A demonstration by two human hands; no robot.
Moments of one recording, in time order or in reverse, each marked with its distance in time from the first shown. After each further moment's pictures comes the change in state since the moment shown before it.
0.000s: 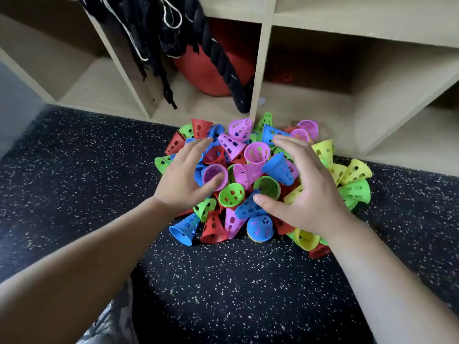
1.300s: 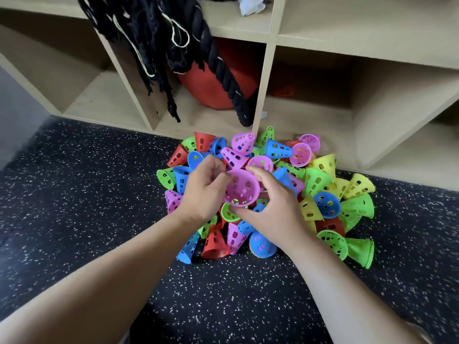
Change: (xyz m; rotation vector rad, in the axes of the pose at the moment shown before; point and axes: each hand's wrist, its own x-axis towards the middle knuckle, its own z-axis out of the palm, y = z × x) left_hand 0.021 0.046 0.012 -0.633 0.109 -0.436; right_hand 0.012 -0.006 0.062 0.176 0.003 0.309
